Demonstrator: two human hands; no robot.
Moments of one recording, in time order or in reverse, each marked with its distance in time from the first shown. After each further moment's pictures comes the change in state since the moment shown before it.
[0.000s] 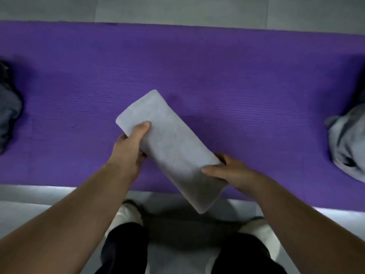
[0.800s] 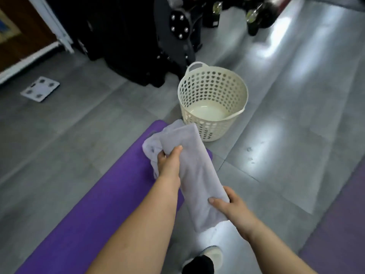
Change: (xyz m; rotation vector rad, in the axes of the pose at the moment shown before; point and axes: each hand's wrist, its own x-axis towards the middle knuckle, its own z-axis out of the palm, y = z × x) left_hand -0.643 0.040 0.347 0.622 -0.717 0.193; right_hand -0.654 0.043 -0.089 1.005 0.887 -0.365
